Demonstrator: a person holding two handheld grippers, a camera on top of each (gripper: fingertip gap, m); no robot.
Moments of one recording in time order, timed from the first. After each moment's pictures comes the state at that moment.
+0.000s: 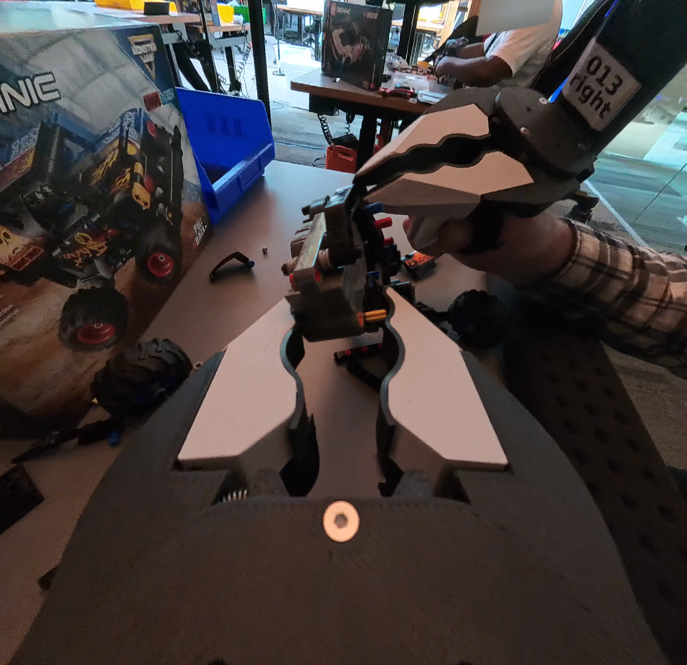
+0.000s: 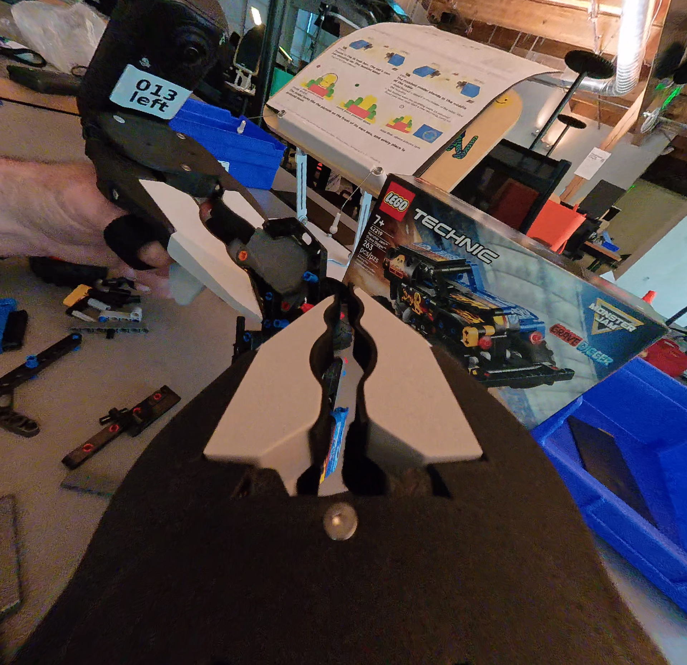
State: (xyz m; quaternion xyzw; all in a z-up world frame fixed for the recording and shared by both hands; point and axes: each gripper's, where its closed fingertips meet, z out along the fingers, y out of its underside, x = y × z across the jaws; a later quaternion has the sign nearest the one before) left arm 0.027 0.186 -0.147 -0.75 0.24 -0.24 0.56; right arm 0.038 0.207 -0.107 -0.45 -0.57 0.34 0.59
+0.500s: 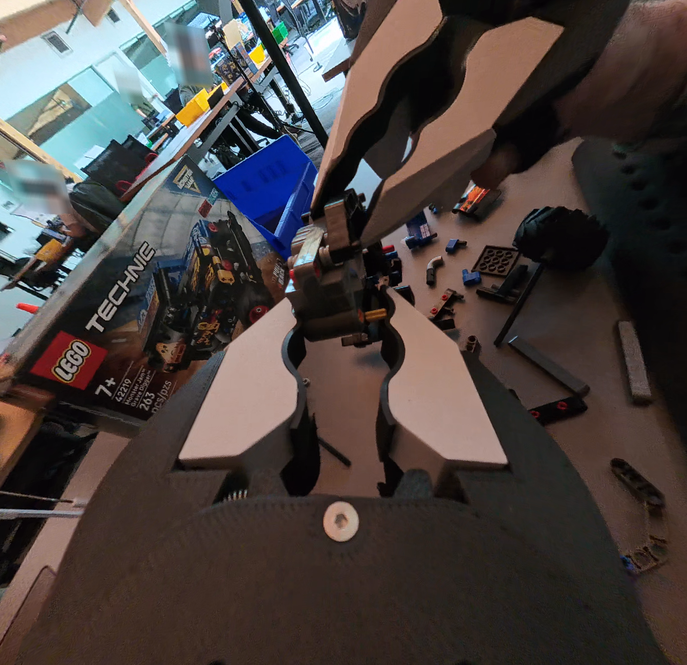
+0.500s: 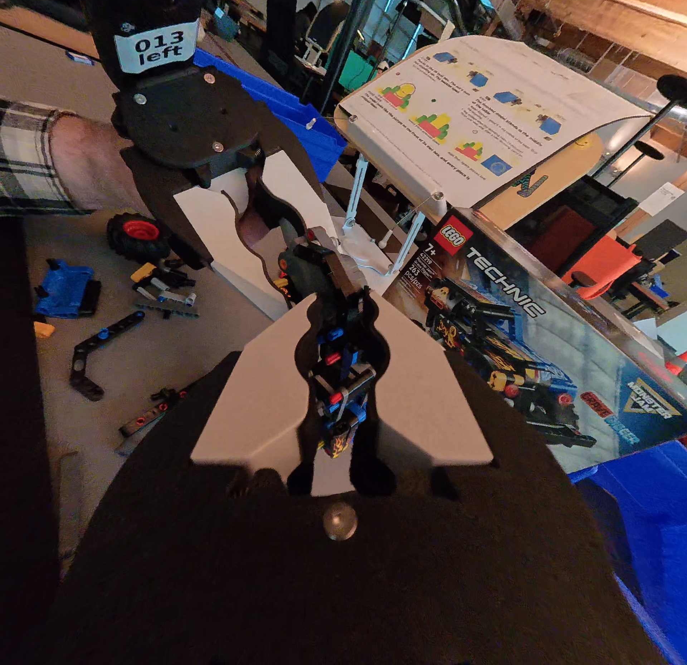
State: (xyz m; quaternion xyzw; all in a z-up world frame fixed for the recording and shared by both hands) left arm 0.027 0.175 -0.131 -0.70 0.40 0.02 0.59; right arm 0.030 0.167 -0.099 -0.40 -0.65 0.33 0.56
